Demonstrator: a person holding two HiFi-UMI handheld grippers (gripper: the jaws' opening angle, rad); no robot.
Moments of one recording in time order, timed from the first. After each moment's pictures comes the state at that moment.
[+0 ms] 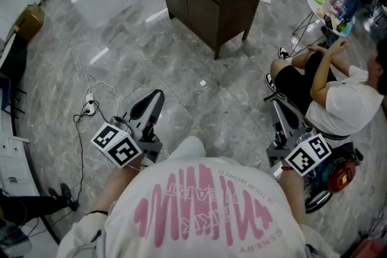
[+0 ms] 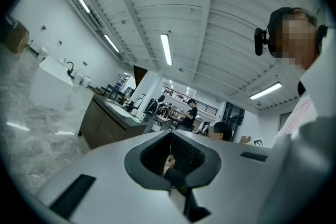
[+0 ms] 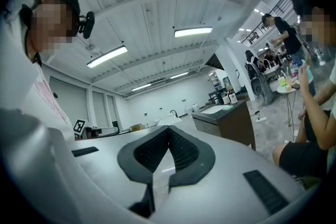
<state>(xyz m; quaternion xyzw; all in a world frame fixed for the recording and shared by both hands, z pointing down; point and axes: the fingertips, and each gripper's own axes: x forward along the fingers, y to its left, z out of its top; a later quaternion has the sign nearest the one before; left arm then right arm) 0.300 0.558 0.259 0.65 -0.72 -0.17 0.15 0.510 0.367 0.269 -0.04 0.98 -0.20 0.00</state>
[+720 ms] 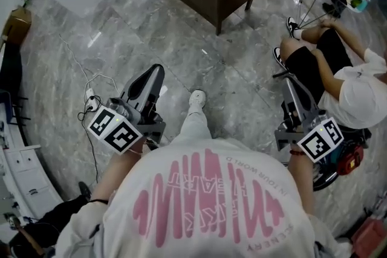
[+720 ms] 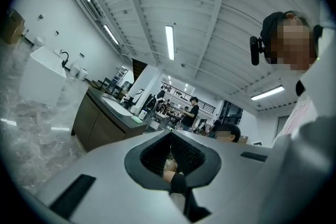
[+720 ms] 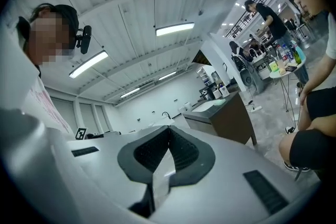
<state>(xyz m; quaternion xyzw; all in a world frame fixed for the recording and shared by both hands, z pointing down) 0.191 0.445 0.274 0.67 -0.70 -0.17 0.18 0.420 0.269 0.295 -0.09 0.96 -0.28 0.01</state>
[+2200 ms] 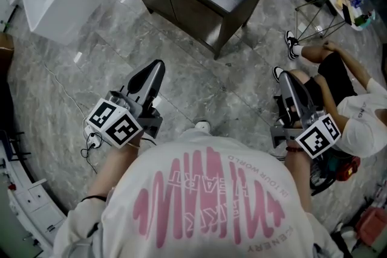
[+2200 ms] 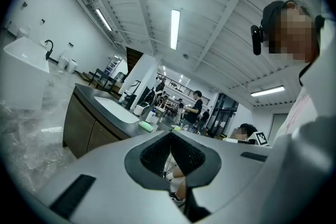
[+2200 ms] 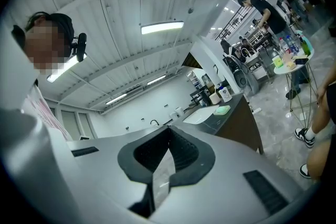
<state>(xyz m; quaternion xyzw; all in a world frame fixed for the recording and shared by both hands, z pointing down) -0.042 0.260 0.299 0.71 -0.66 -0.13 0.21 0.198 0.114 0.291 -0.15 0.94 -0.31 0.03</state>
